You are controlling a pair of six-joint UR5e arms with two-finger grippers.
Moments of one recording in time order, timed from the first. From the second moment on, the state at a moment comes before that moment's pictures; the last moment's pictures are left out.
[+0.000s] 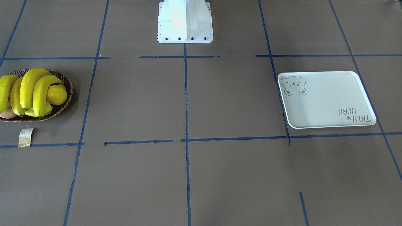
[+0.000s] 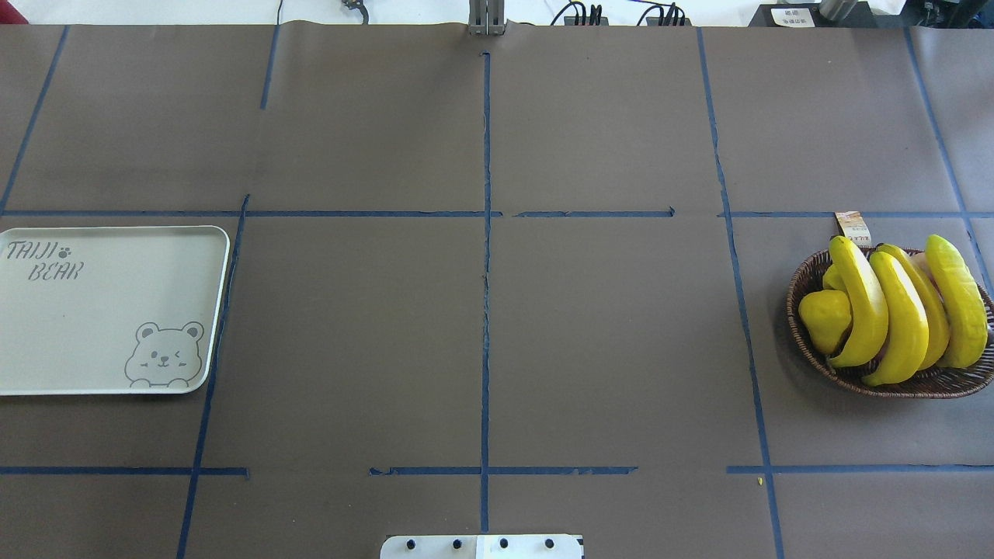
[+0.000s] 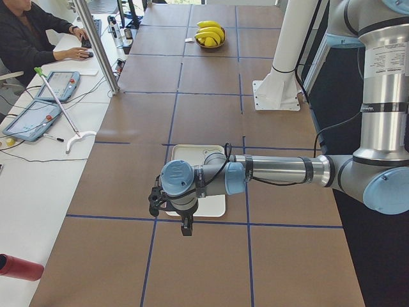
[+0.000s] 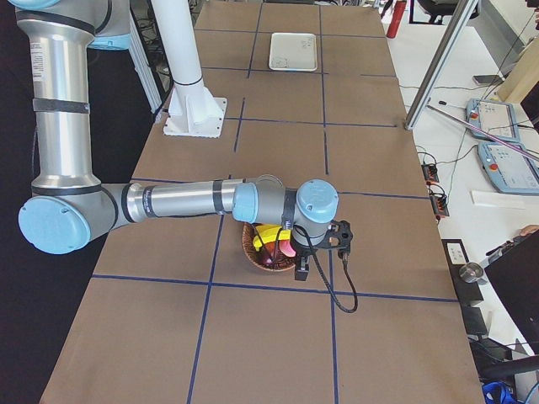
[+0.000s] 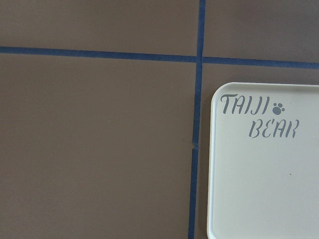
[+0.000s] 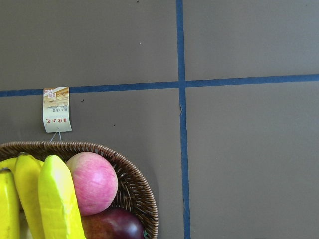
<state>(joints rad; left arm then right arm) -1.65 -1.49 -1.67 -1.44 -2.41 0.10 1.59 -1.59 1.72 -1.75 2.40 -0.01</state>
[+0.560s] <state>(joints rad) -1.65 -1.49 -1.67 -1.44 -2.41 0.10 1.59 -1.59 1.72 -1.75 2.40 -0.01</state>
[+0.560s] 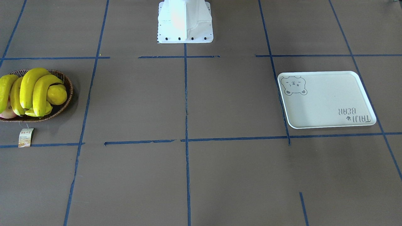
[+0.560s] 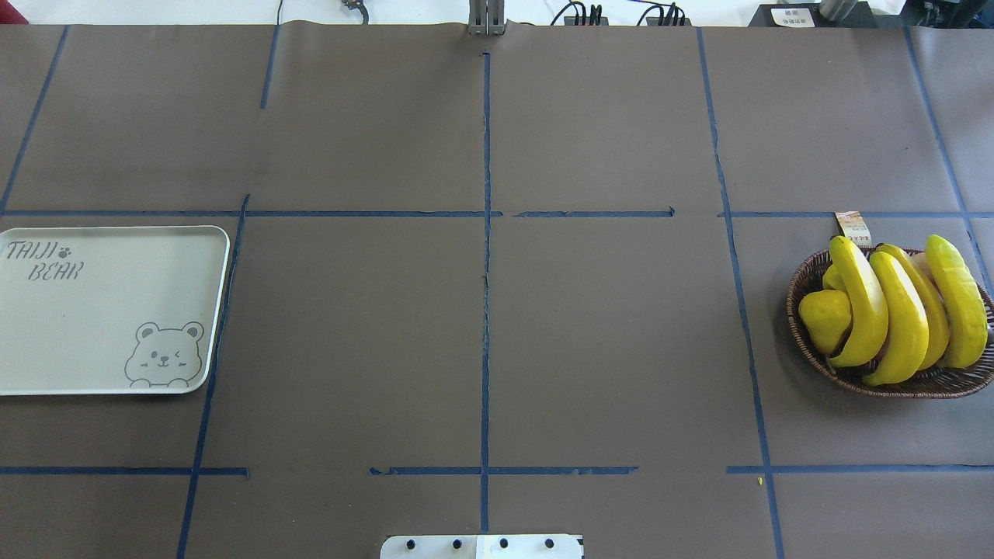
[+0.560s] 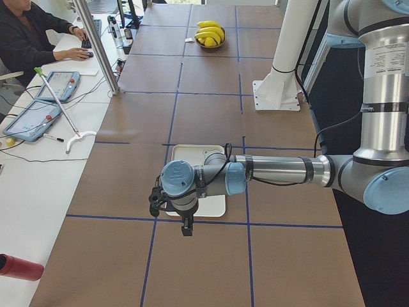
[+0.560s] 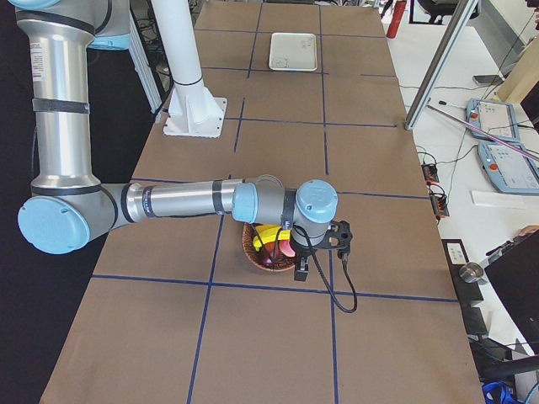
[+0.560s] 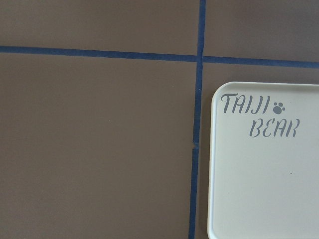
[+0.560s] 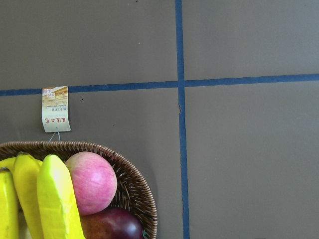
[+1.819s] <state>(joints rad) -1.65 -1.49 -1.67 -1.44 -2.42 0.09 1.39 -1.81 1.96 -1.40 2.34 0.17</state>
